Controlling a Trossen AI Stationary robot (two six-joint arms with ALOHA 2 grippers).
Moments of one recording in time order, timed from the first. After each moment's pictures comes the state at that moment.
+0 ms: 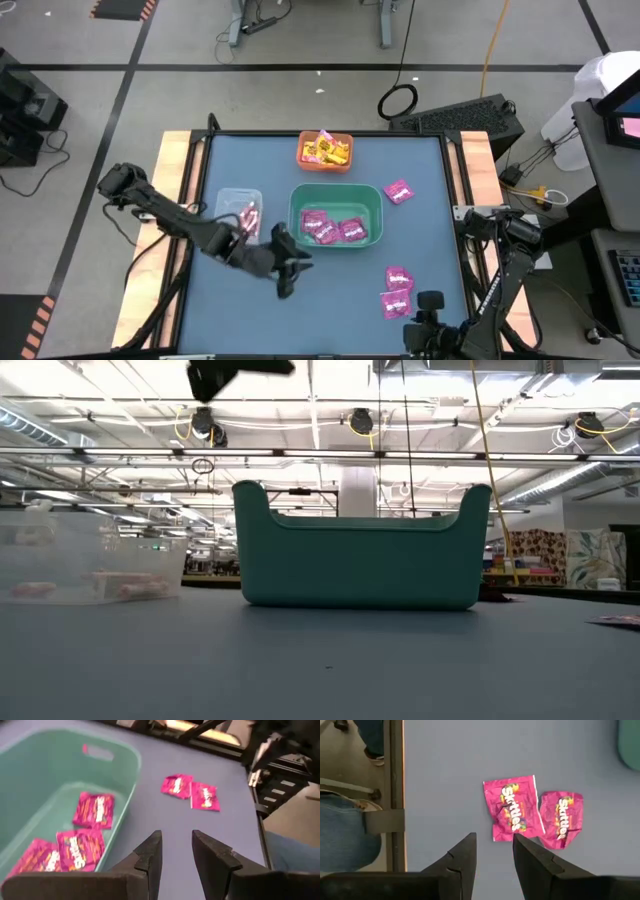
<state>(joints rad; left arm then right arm) -0.47 1.49 1.05 -0.15 -0.42 -0.52 1.06 1.94 1.61 -1.26 0.35 1.09</state>
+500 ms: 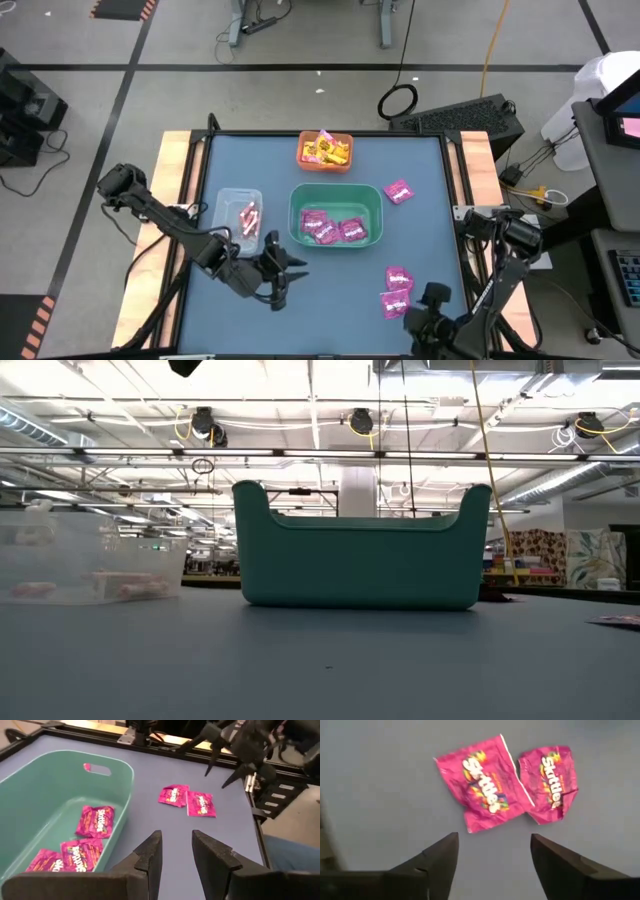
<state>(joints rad) -0.59 1.49 1.05 -0.11 -0.59 -0.49 1.07 1.94 1.41 -1.21 0.34 1.37</state>
